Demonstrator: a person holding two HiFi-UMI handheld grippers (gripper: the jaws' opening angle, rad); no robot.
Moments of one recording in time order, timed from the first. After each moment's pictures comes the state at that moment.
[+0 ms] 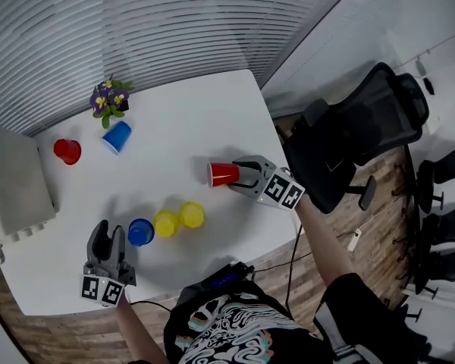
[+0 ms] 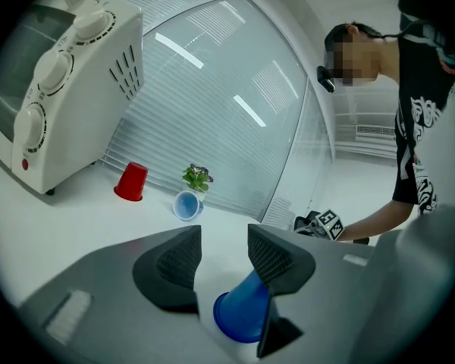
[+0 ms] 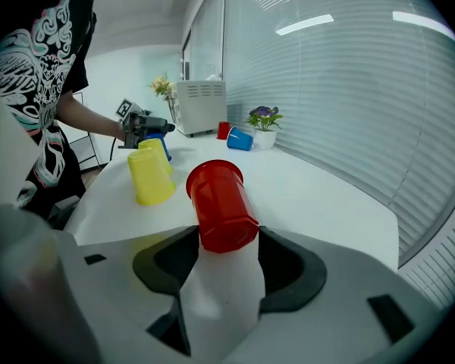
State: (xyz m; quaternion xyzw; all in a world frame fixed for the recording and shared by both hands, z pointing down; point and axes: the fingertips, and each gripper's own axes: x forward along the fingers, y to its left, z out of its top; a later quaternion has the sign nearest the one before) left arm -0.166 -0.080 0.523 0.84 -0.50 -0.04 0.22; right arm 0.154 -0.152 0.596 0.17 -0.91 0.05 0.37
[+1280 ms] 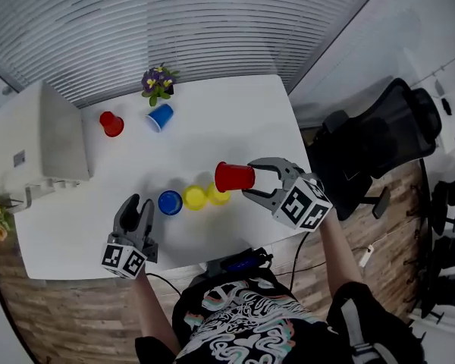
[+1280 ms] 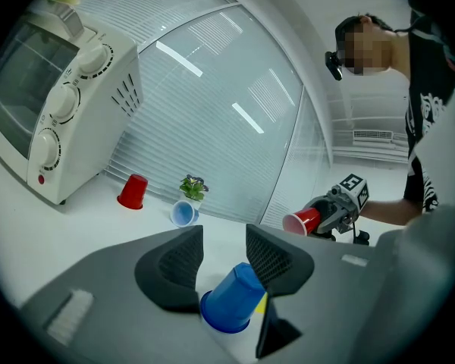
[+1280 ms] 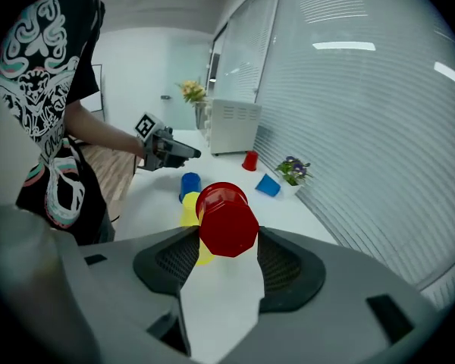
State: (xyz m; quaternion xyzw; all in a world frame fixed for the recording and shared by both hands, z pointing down) left arm -0.167 -0.052 0.498 0.84 -0.50 -0.07 0.21; right arm 0.076 -0.081 0.458 0.15 -0.90 -0.06 0.42
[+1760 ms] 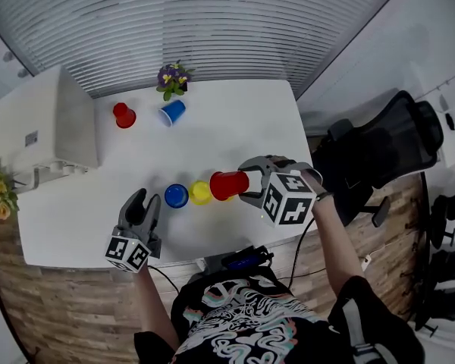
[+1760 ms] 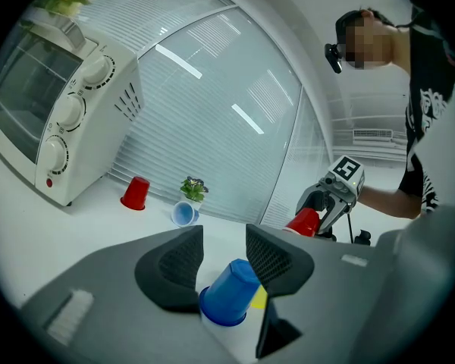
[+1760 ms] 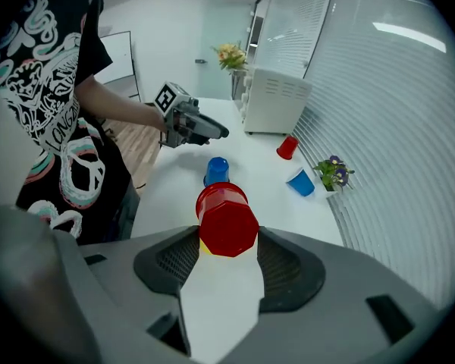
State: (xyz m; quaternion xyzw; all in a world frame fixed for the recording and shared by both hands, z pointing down) left arm -0.171 -0.039 0.497 0.83 -0.51 -0.07 0.20; right arm 0.039 -0.056 0.468 0.01 -0.84 -0.10 0.54
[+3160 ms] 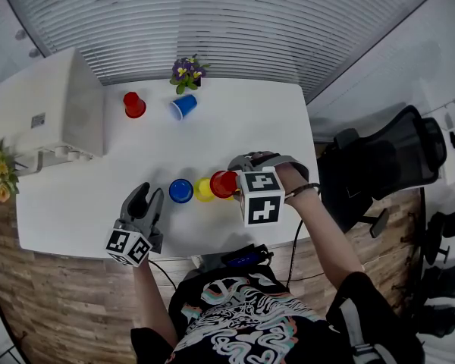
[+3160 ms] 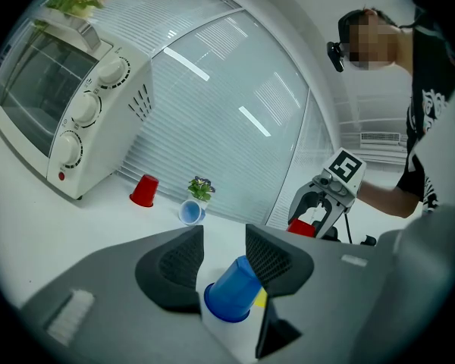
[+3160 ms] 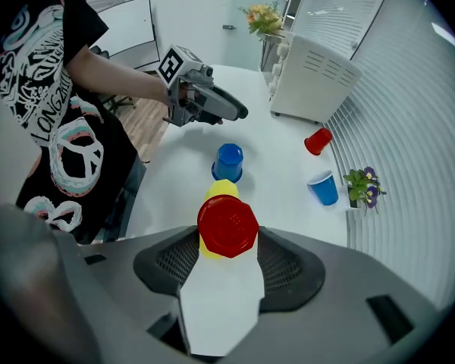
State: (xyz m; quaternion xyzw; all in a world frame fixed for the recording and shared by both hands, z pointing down) left arm -0.180 -0.036 0.506 0.82 -0.53 -0.08 0.21; right arm 0.004 -0.057 0.496 -0.07 -0.76 -0.15 0.63
